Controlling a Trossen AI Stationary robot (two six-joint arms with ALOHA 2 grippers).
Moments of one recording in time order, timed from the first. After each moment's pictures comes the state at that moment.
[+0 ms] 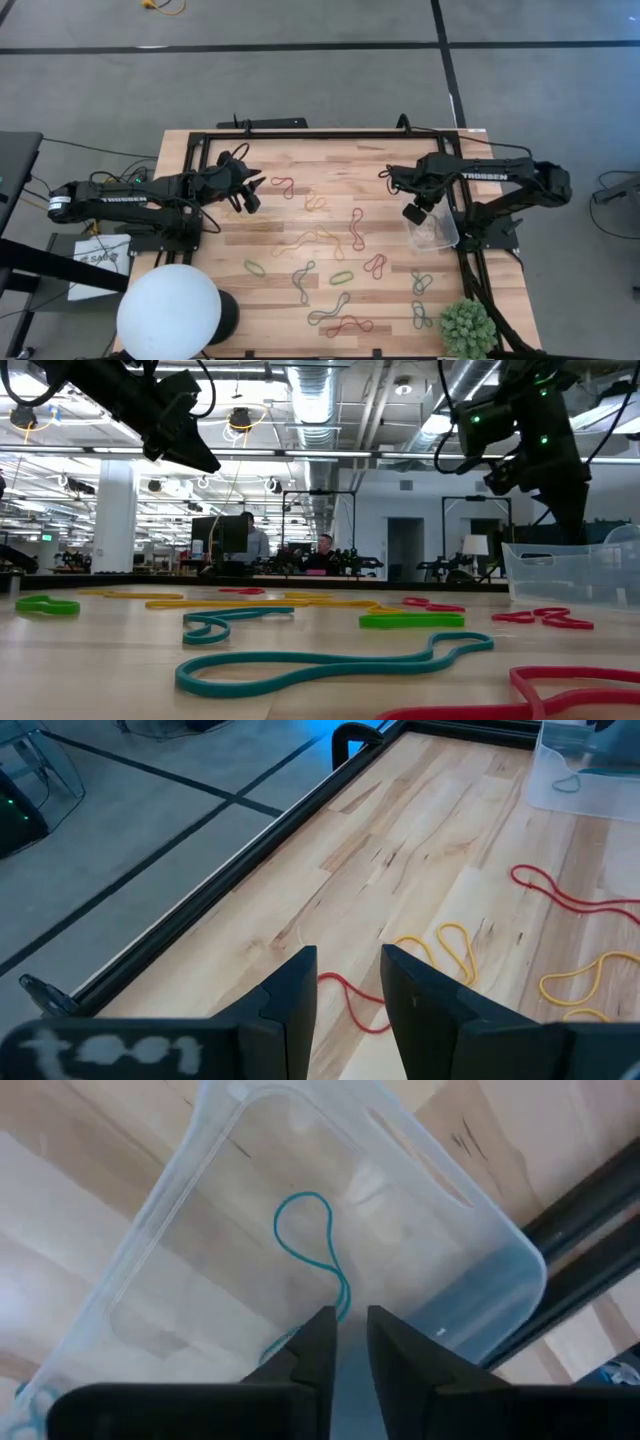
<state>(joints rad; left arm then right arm) 0.16 0.84 0.57 -0.23 -0.43 -0.14 -0.30 1.33 0.88 -1.32 0.08 0.41</state>
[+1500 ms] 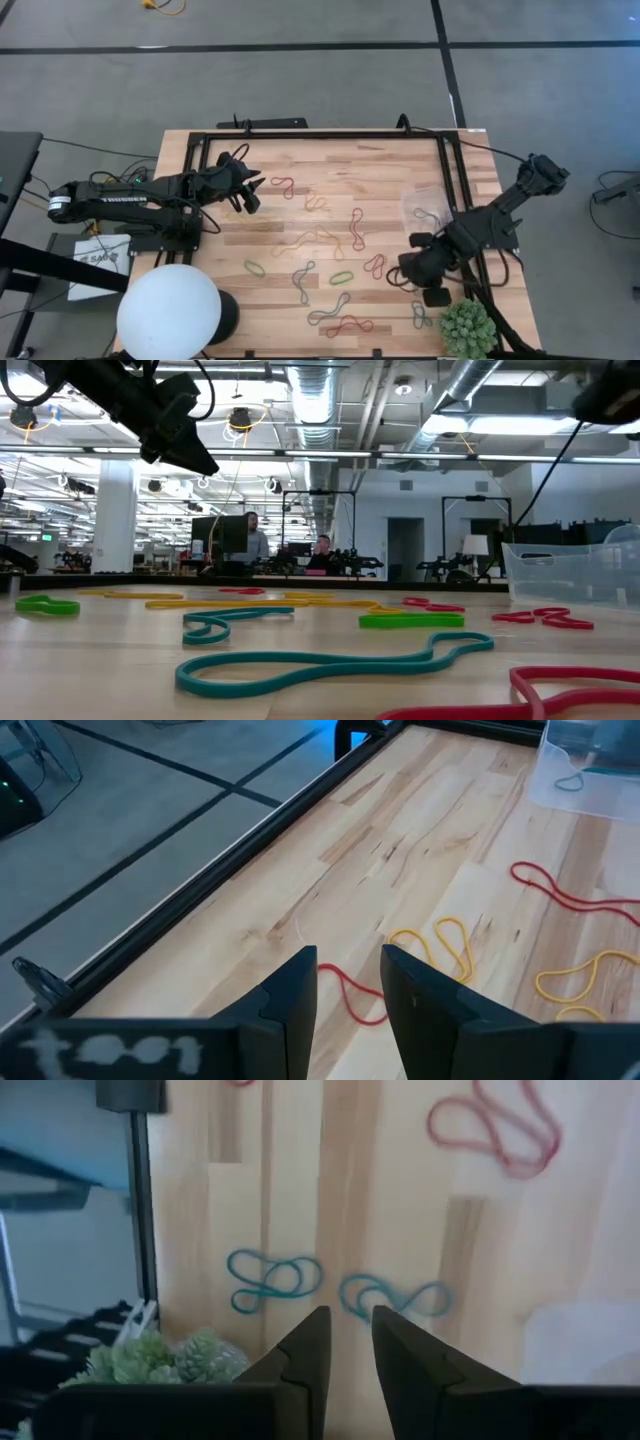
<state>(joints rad) 0.16 0.84 0.57 -0.25 -0.42 -0.19 0.63 1.35 1.07 -1.05 -0.15 0.59</state>
